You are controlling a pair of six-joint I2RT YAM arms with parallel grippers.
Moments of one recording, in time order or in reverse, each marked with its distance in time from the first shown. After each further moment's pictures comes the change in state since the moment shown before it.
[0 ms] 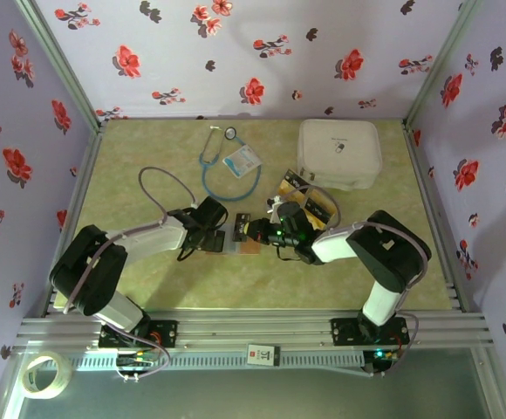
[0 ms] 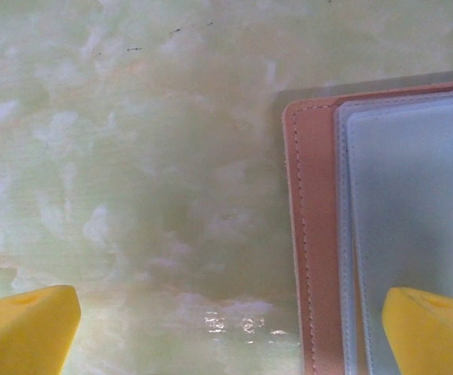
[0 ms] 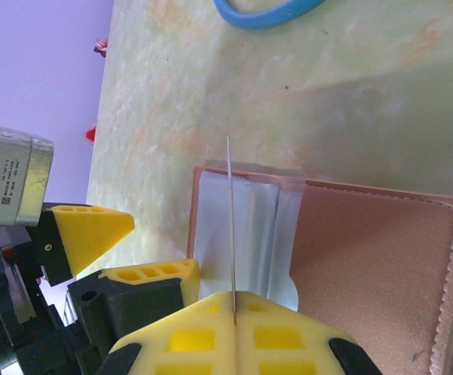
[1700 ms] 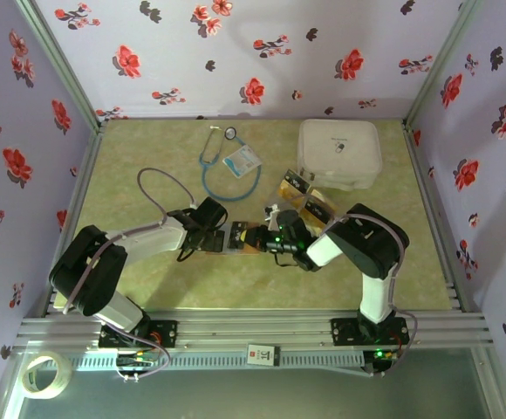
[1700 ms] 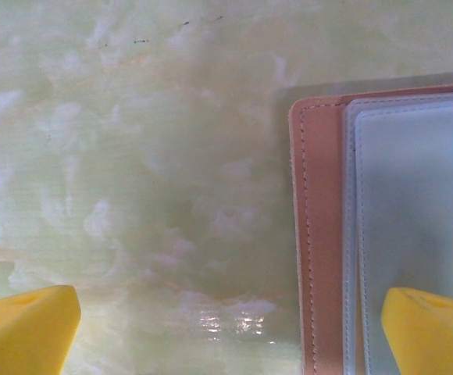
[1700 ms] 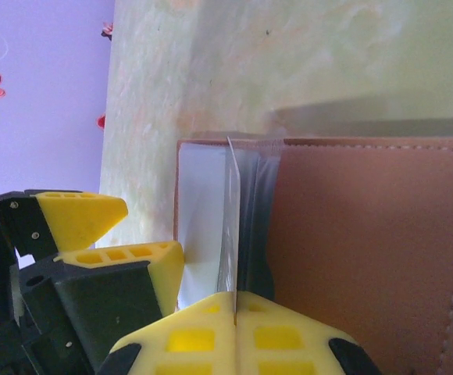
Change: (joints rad) left arm 0.000 -0.002 -0.007 0.007 -0.003 -0.019; right arm 0.020 0.160 -0.048 0.242 -0.068 0.080
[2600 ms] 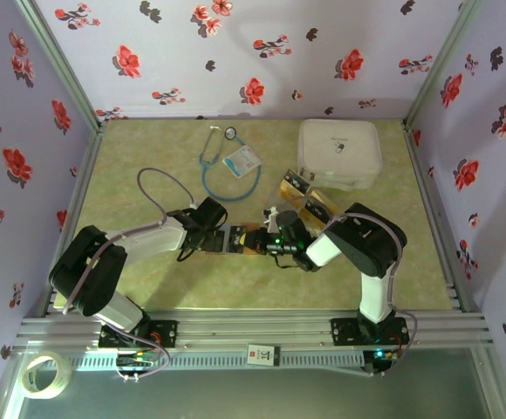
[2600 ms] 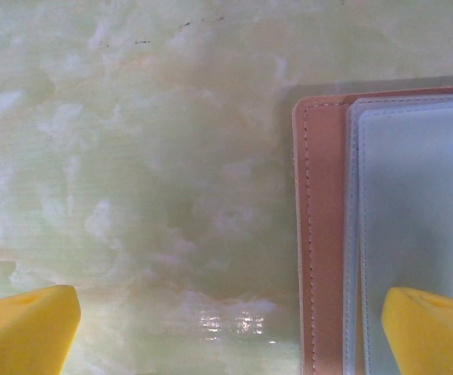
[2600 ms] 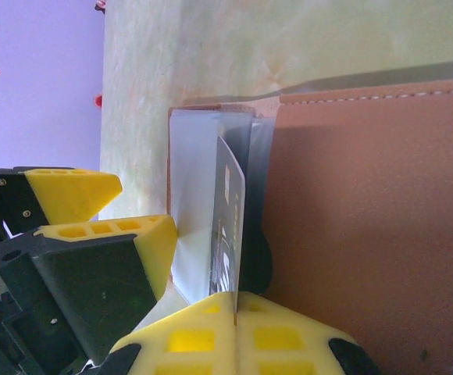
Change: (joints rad) left arm 0.000 -0.002 0.000 0.000 -0.001 0.000; right arm -0.007 0.014 0.012 -0.033 -0.068 0.013
